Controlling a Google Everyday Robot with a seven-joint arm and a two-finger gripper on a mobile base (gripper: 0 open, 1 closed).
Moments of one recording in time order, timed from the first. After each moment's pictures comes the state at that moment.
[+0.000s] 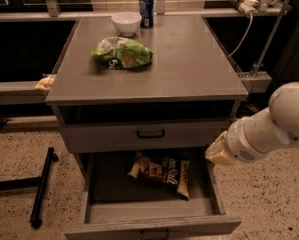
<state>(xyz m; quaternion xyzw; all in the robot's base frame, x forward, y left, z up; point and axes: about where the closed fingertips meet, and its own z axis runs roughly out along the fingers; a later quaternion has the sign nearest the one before) 0.468 -0.192 0.745 -0.55 0.80 0.07 0.23</state>
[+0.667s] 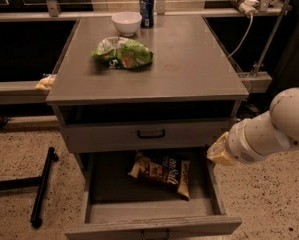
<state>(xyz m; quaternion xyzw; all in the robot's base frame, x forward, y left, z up) 0.475 -0.195 0.736 -0.54 0.80 0.06 0.25</state>
